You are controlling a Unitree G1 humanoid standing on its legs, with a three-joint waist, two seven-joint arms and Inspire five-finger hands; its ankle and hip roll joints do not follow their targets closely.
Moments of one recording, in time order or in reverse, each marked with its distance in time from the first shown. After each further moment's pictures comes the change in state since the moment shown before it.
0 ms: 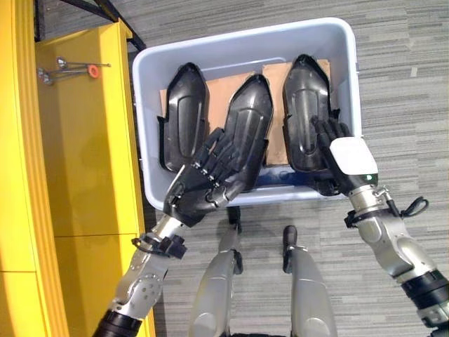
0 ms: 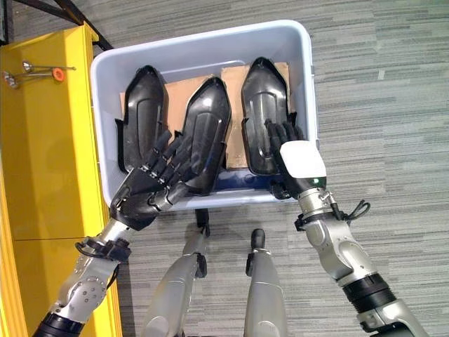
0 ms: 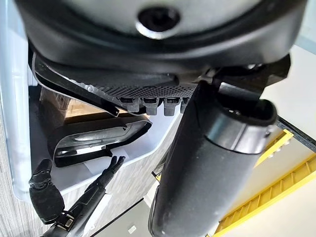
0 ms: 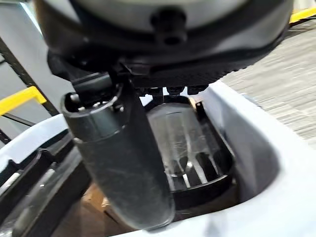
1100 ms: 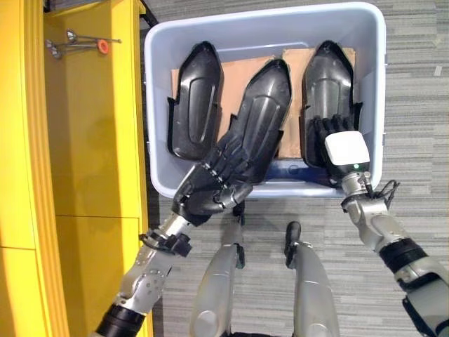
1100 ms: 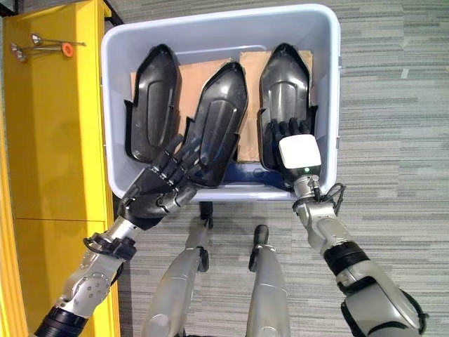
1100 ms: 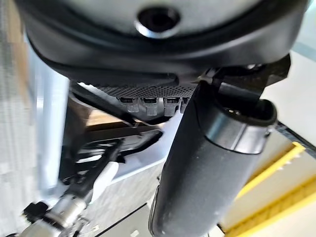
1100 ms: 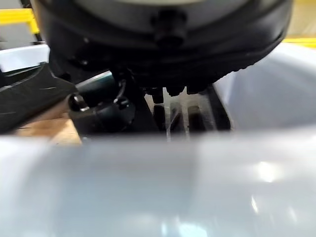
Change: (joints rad) left arm -0.041 -0.004 -0.053 0.051 0.003 0.038 -0.027; right arm -0.286 0.104 0.206 0.482 -0.196 0.131 -0.189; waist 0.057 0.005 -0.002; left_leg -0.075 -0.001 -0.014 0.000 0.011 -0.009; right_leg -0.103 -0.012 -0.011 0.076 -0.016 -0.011
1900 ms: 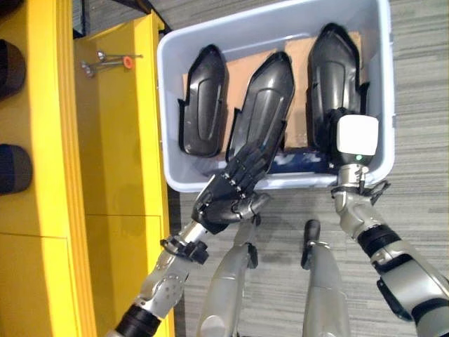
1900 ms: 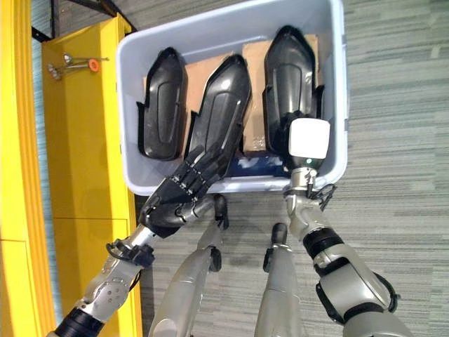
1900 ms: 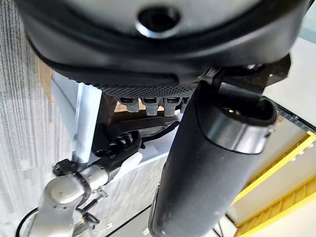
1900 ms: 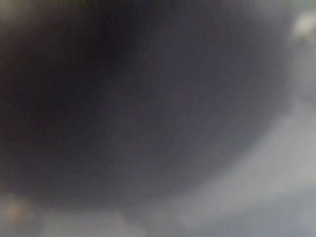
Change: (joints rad) left arm -0.029 -0.067 -0.128 0.052 0.000 -0.069 -0.021; right arm -0.136 0.105 0.009 0.188 0.122 0.110 -0.273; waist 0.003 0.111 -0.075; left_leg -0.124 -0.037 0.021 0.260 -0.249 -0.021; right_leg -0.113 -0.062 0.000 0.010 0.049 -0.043
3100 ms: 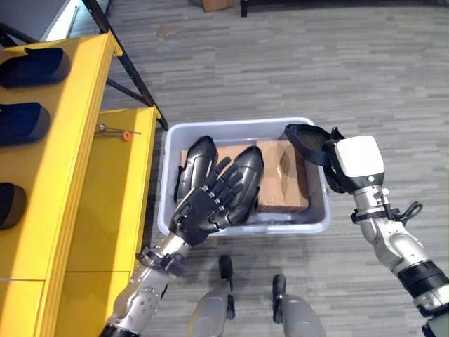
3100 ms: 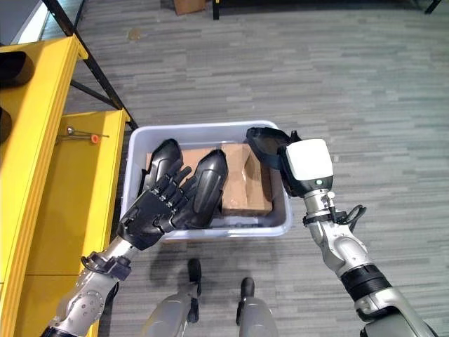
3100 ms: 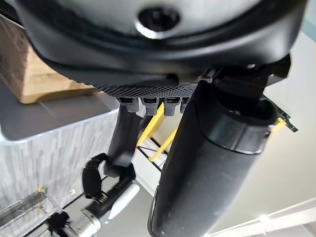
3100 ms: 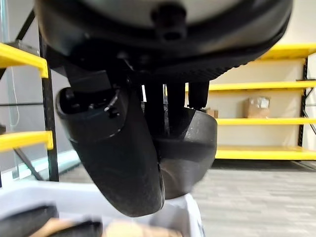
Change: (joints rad) left arm 0.188 0.051 0.207 -0.075 0.001 0.143 -0.064; right arm 0.418 -0.205 -0.211 -0.553 -0.117 -0.287 0.238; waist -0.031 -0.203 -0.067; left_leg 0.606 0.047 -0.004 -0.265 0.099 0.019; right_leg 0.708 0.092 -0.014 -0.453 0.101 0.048
